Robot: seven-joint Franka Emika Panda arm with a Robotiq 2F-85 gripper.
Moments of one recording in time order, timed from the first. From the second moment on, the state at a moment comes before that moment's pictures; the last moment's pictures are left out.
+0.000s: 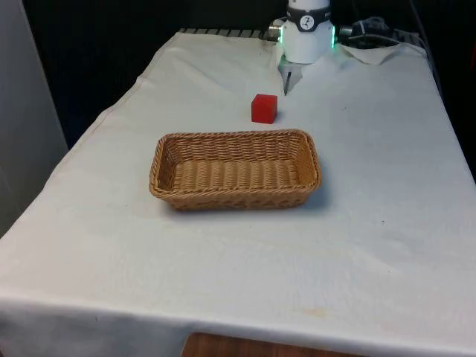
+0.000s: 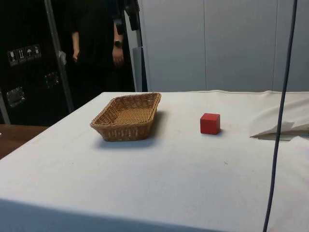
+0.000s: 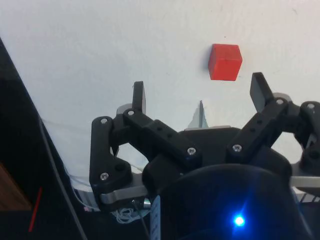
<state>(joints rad) 0.27 0.07 -0.28 -1.88 0.01 1.85 -0.03</state>
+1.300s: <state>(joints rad) 0.27 0.04 -0.30 -2.07 -0.07 1.81 -0.03</state>
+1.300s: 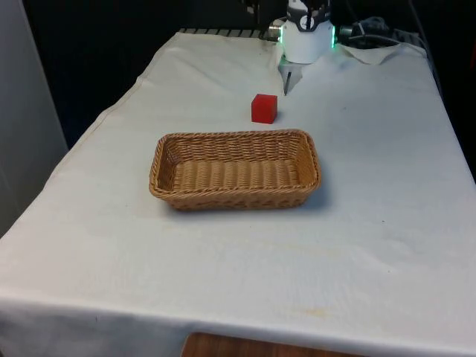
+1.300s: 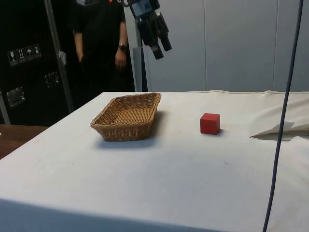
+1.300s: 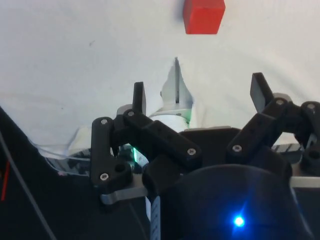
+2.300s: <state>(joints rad) 0.26 0.05 -0.40 -2.29 -0.16 1.91 -0.09</state>
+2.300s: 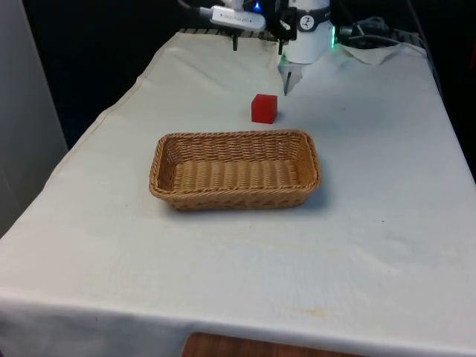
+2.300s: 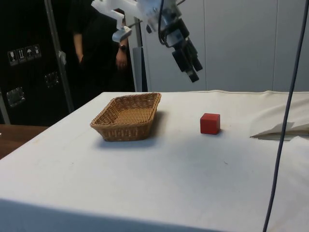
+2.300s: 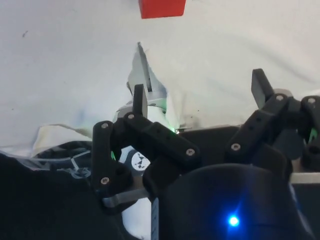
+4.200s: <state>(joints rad) 0.25 0.31 -0.45 -2.42 0.18 2.23 -0.30</state>
